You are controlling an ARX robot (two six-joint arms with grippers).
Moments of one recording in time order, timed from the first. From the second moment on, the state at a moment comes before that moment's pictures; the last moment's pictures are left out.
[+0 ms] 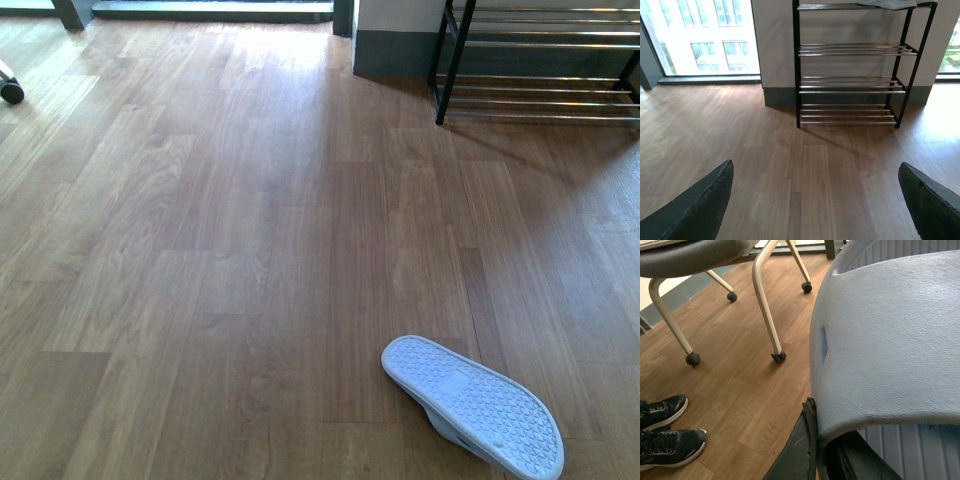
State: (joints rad) left arm 0.03 0.58 0.13 0.17 -0.42 0.09; right arm 0.00 0.00 0.02 0.00 0.00 0.00
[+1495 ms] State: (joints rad) left arm 0.03 0.58 0.13 0.17 -0.42 0.09; right arm -0.05 2.68 0.43 1.17 -0.12 -0.57
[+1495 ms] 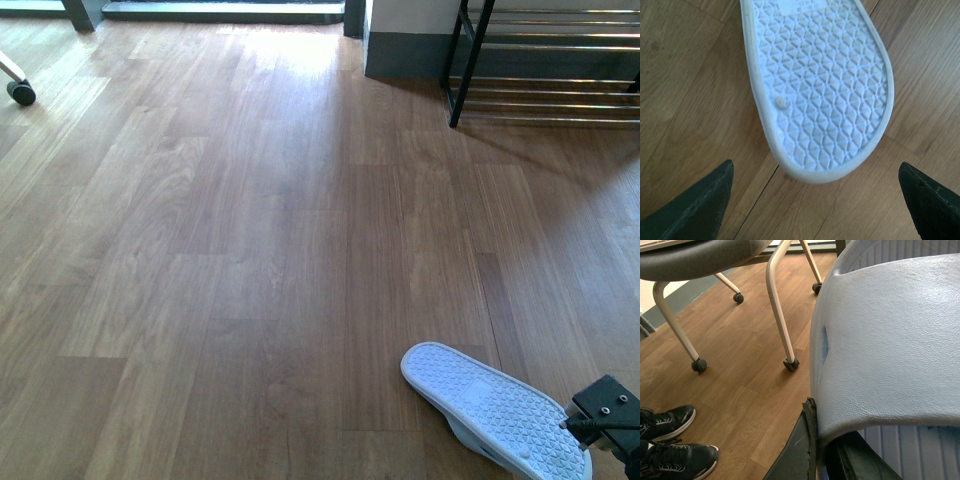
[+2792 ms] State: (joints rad) left arm 0.03 0.58 0.13 0.17 -0.42 0.09; right arm -0.01 2.94 0.65 1.36 -0.07 -0.78
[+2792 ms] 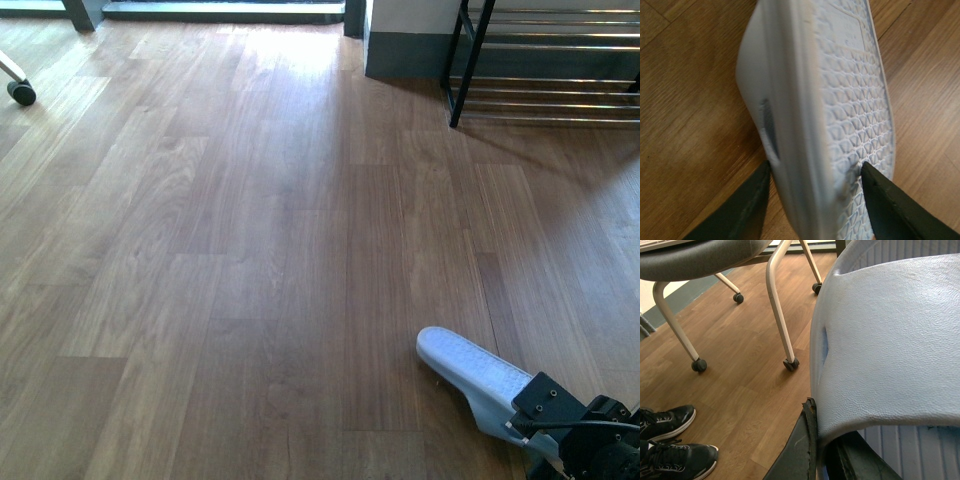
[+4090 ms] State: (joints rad) left arm 0.03 0.58 0.13 0.17 -0.42 0.09; right arm -0.28 2.55 0.79 0.46 -0.32 -0.25
